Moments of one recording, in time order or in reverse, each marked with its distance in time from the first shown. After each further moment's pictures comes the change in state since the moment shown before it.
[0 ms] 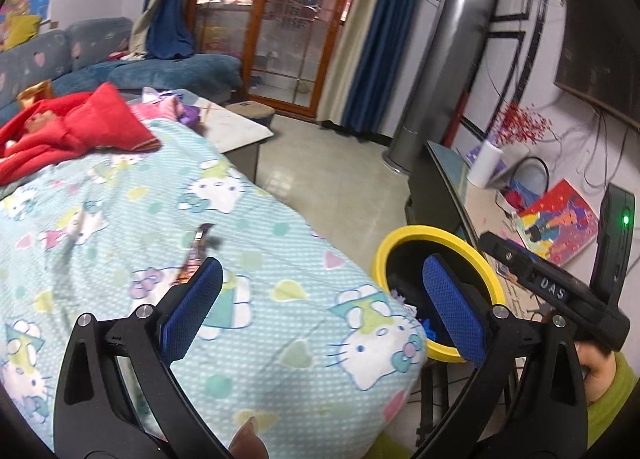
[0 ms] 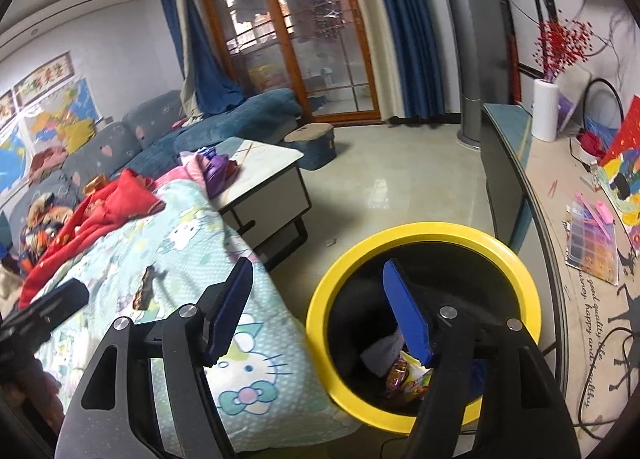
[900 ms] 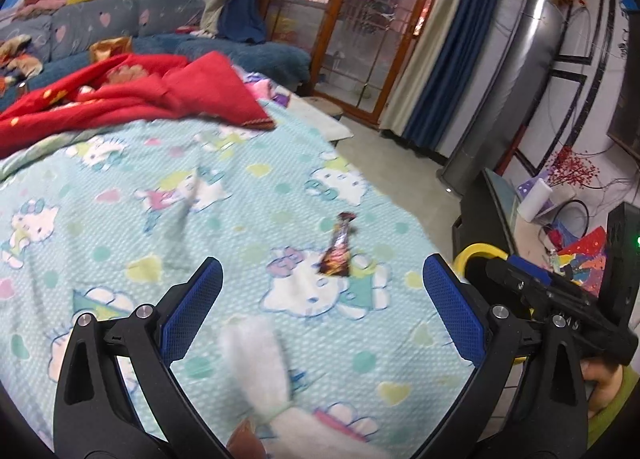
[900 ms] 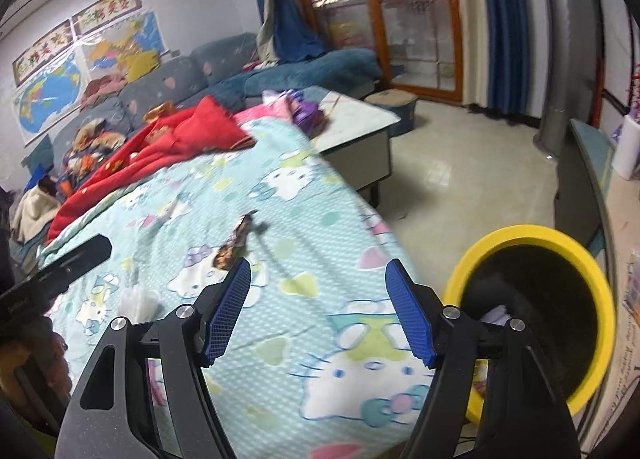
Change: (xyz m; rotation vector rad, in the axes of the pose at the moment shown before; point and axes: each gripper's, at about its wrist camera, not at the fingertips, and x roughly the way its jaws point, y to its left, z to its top) left arm -0.047 0.112 -0.017 -0.173 0.006 0.156; right arm 0.045 0.122 -0.012 -0.207 0.165 0.204
